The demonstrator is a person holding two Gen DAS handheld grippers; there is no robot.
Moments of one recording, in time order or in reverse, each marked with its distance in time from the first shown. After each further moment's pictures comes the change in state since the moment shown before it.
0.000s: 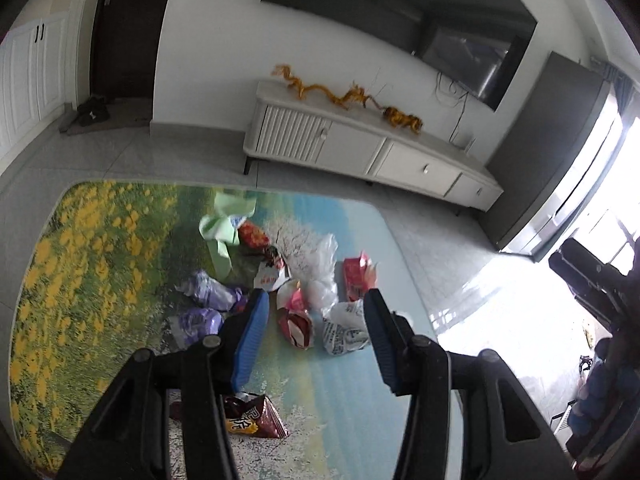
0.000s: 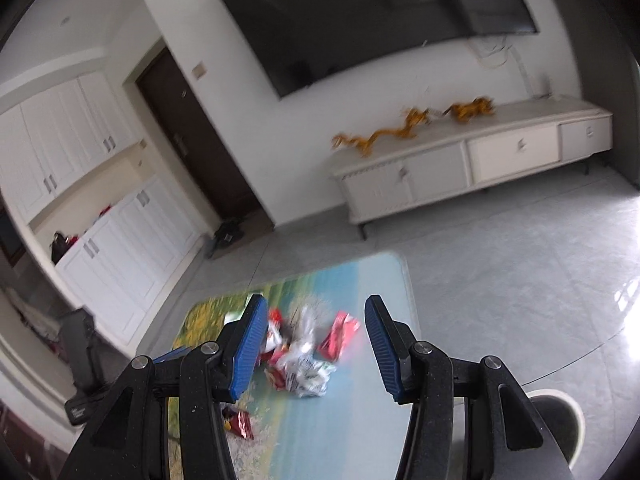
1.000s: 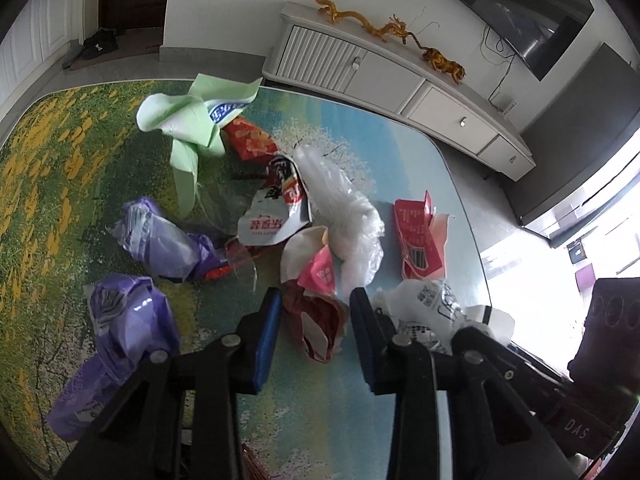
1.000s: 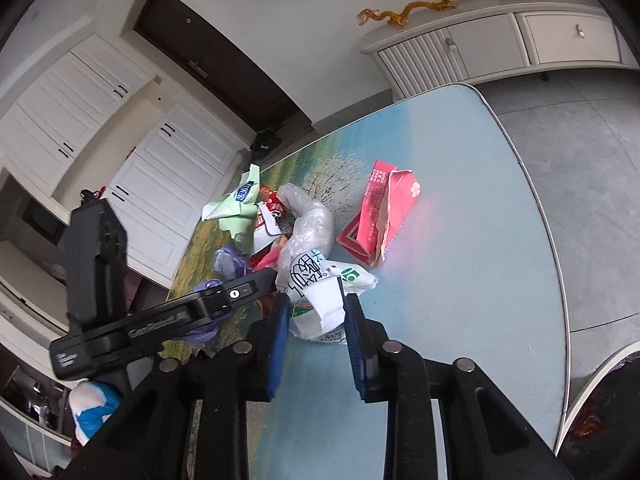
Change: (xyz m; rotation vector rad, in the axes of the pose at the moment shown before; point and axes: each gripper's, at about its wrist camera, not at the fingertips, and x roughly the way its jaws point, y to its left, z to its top) left arm 0.117 0.012 -0.021 -0.102 0.221 0.038; right arm 0.139 -0.037 -0.091 0.088 0.322 0.214
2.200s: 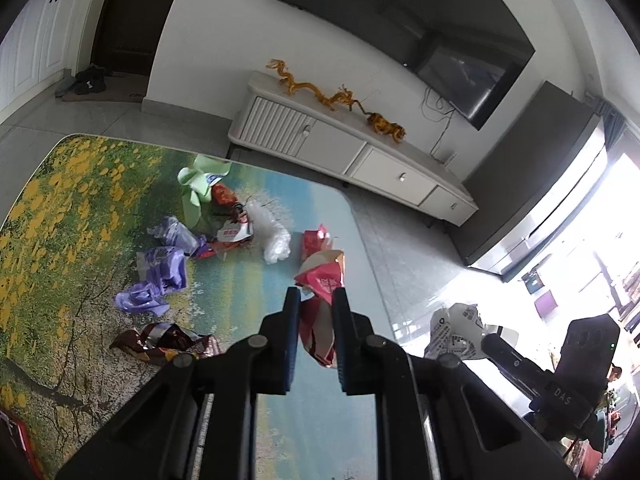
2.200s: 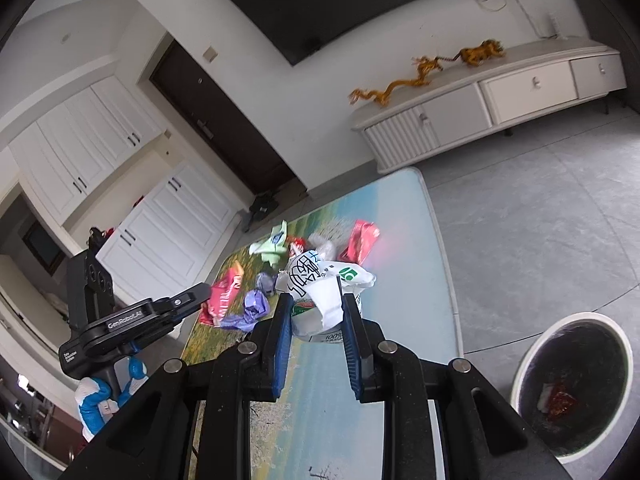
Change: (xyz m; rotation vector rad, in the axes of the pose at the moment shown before) left arm -0.157 -0.026 -0.063 0.014 -0.248 -0.175; right arm -0.170 0.041 -0.059 -0.002 -0.270 -0.062
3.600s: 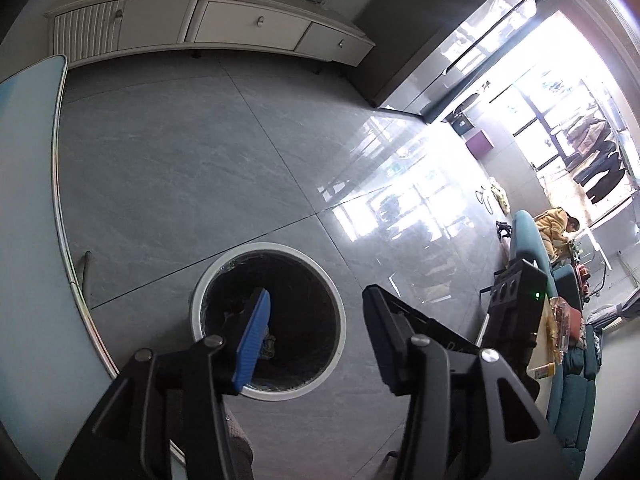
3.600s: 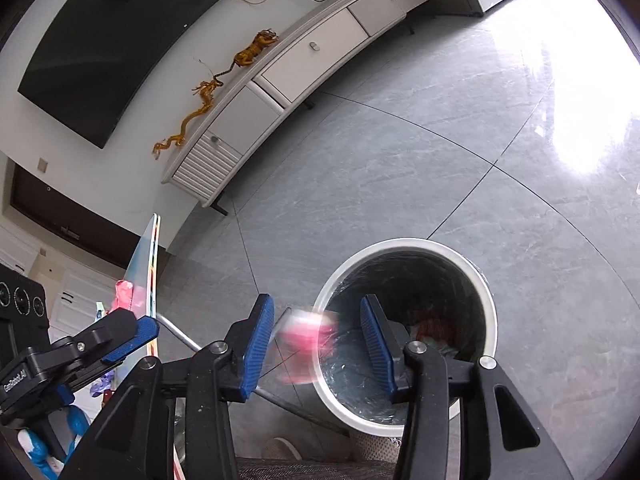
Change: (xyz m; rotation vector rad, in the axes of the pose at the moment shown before) left arm 0.223 -0.242 -0.116 0.304 0.504 -0.279; right arm -0.083 -0.254 -0.065 0.485 -0.066 -0.384
